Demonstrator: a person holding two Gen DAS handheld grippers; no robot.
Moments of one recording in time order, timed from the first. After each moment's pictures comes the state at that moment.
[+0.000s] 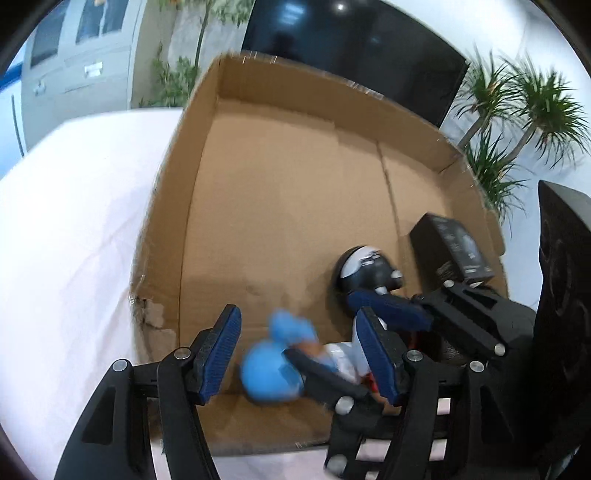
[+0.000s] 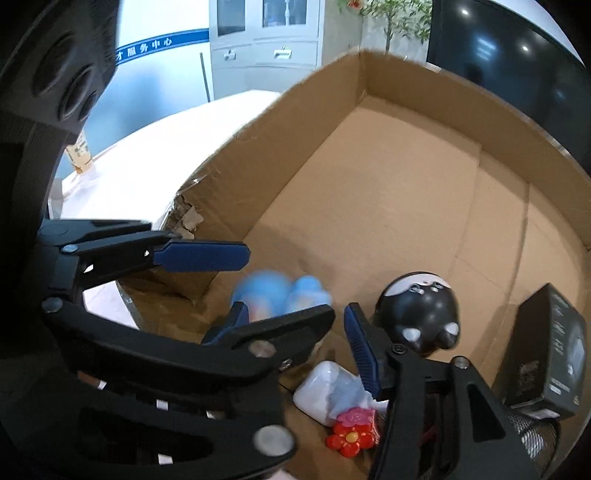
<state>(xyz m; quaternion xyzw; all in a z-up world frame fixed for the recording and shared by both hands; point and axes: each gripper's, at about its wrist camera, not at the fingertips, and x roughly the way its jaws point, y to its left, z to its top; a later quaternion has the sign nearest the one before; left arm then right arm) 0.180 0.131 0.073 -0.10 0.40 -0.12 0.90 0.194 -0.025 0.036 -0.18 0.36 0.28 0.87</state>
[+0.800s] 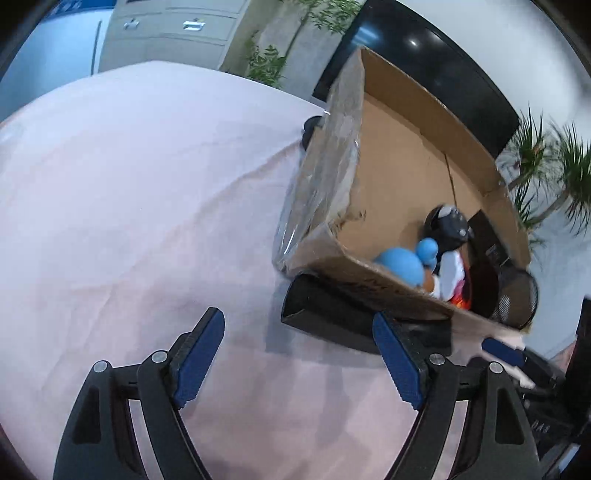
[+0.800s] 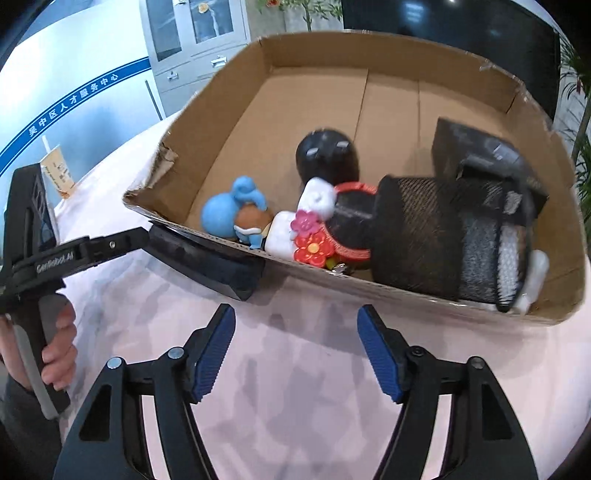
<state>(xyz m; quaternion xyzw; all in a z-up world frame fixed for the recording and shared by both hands) 0.085 0.207 -0.020 -0.21 0.39 -0.03 0.90 0.118 -0.105 -0.005 -0.06 0.40 0.21 0.89</state>
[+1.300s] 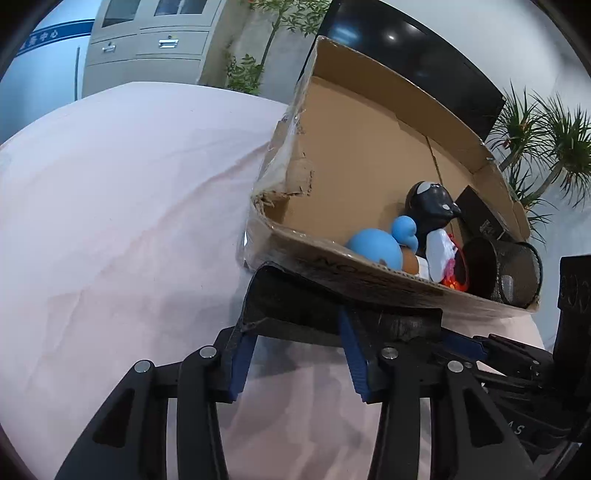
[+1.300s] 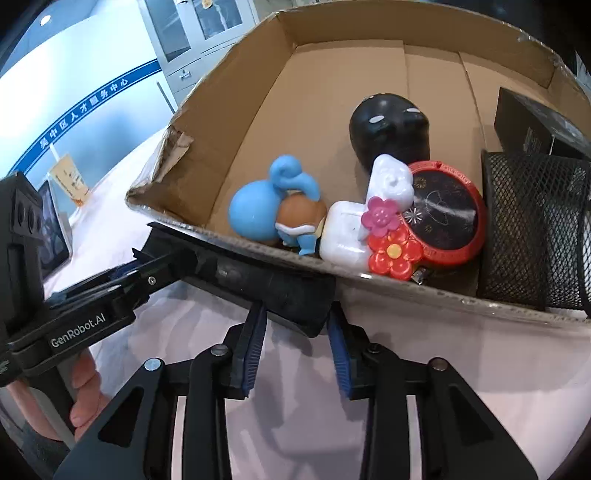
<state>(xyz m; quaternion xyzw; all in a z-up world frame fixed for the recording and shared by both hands) 0.087 0.171 -0.022 -0.18 0.37 -0.04 0.91 0.131 -0.069 -0.032 -0.03 0.42 0.26 0.87</state>
